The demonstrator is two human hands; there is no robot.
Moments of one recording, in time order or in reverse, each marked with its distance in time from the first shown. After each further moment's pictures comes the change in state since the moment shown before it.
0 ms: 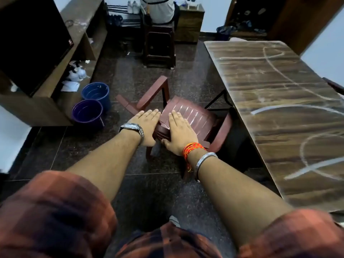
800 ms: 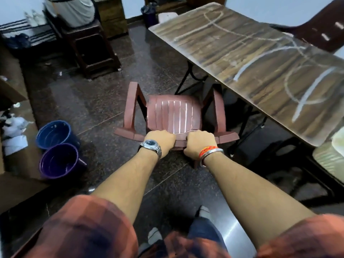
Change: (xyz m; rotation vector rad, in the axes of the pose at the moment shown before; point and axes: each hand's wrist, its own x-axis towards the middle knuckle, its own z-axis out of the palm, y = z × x) left_hand 0.070 -0.068 0.021 0.262 0.066 0.522; right_hand 0.050 -0.066 0.025 -0.075 -0.125 0.702
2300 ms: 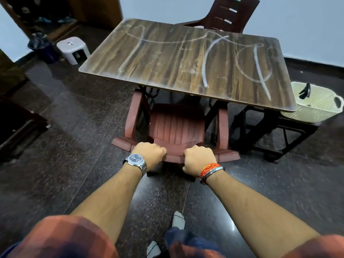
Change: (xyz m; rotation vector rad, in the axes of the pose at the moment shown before) left_hand 0.178 -0.221 -0.024 0.245 0.109 0.720; right_hand 0.159 -0.116 -0.042 0.149 -0.032 0.495
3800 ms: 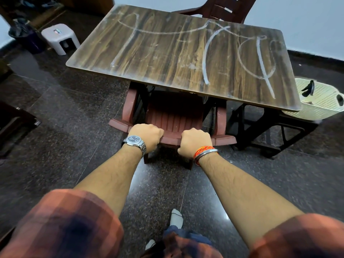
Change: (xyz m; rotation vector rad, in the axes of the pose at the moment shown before) left_hand 0.071 -0.056 -0.003 -0.053 0.052 -0.044; right_hand 0.078 0.006 -0.021 0.047 0.068 0.126
